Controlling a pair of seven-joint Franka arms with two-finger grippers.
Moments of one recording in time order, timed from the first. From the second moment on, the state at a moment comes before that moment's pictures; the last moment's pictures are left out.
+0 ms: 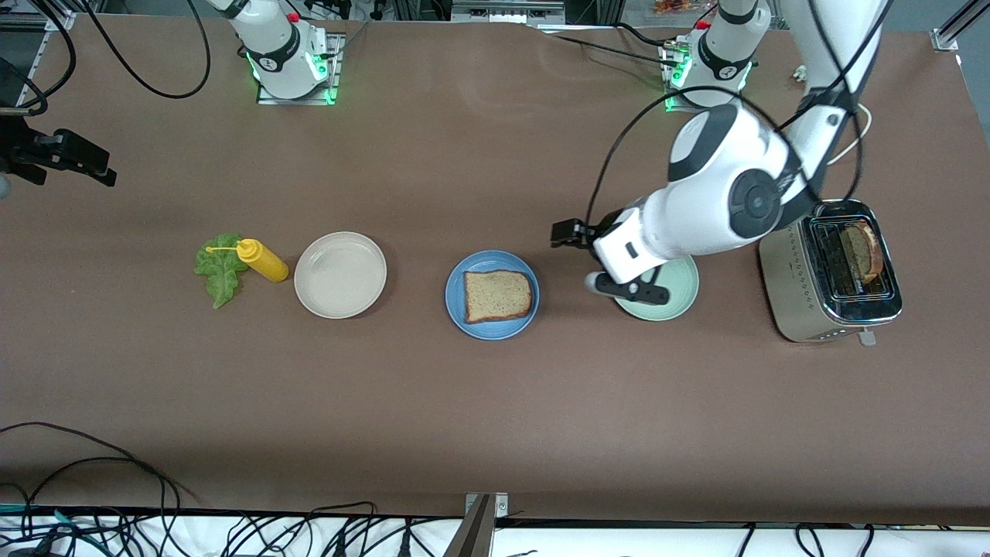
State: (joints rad) left arm -0.04 0.45 -0.47 -1.52 -0.27 1.90 -0.29; right arm 0.02 0.01 -0.05 -1.56 -0.02 1.53 -0.04
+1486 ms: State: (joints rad) left arm -0.04 0.06 -0.10 -1.53 0.00 1.62 0.00; right arm -0.05 0.29 -0.15 -1.71 0.03 1.75 -0.47
